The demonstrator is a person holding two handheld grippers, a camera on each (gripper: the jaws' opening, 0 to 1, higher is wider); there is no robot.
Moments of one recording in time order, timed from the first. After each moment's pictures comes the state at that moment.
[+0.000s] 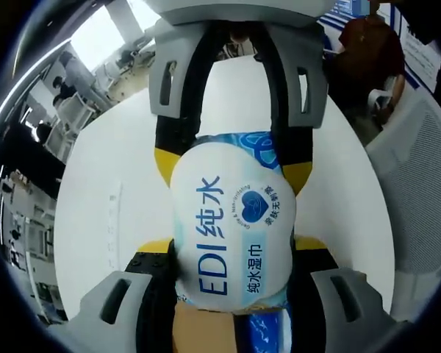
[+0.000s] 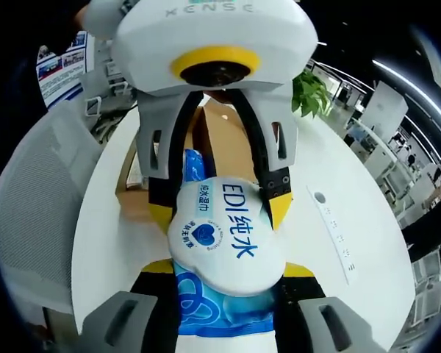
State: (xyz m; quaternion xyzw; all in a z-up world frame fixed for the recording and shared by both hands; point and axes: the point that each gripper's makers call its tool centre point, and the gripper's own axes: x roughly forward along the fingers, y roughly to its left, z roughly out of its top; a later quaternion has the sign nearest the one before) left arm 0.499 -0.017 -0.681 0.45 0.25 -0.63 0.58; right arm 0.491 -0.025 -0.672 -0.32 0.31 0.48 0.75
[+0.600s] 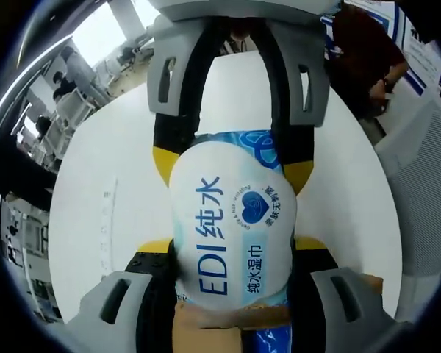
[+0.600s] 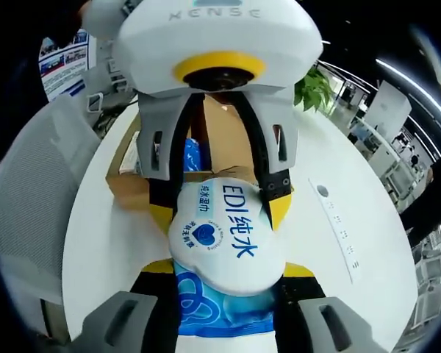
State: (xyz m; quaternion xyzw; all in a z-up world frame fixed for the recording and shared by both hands) left arm 0.510 -0.025 -0.707 0.44 0.26 -0.63 0.58; right arm 0.502 -0.033 -0.696 -0.32 0.31 0.49 0.75
